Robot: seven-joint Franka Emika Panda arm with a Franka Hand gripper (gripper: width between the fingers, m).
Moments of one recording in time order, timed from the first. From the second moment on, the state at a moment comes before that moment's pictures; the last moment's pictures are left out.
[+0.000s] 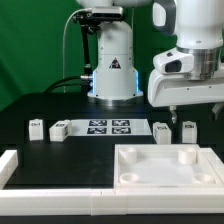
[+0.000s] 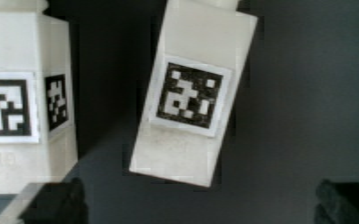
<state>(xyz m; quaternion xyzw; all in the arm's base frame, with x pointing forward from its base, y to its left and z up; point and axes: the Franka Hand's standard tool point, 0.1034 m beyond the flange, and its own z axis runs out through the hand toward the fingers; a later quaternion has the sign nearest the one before) 0.400 0.162 0.046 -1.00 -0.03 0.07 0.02</state>
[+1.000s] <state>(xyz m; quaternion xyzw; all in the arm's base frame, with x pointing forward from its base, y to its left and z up) 0.383 0.157 0.039 -0.89 -0.04 0.44 -0.03</state>
